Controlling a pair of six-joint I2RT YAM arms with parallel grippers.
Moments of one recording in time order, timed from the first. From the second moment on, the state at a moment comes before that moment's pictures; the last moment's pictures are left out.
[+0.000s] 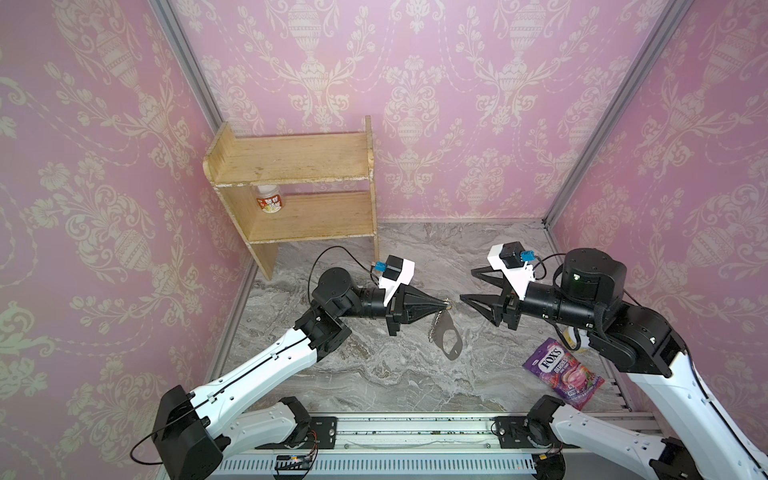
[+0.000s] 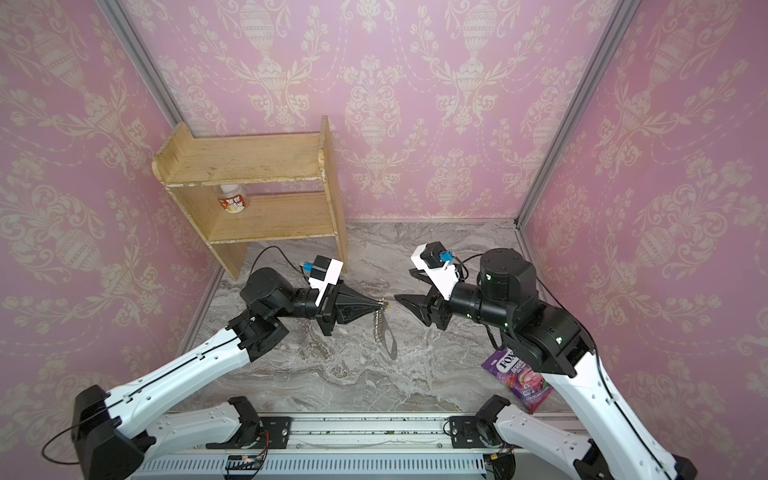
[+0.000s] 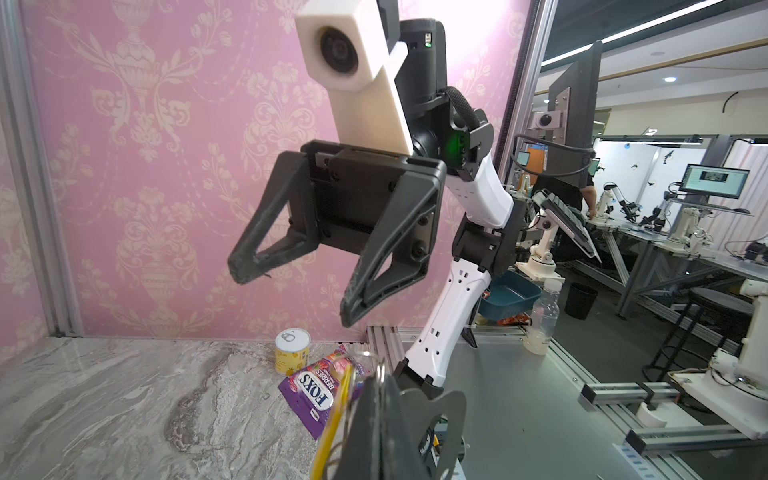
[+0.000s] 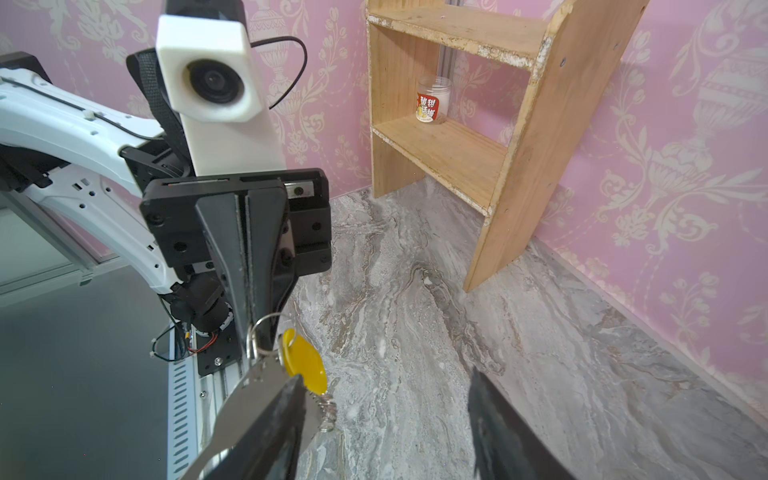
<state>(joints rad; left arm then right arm) -0.76 1.12 0.91 0.48 0.89 -0.34 0.62 0.93 1.39 -0.79 -0.38 -0.10</state>
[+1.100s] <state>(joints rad) -0.78 1.11 0.85 0.57 0.75 -0.25 0.64 0.92 1.28 -0.64 -0.63 -0.14</state>
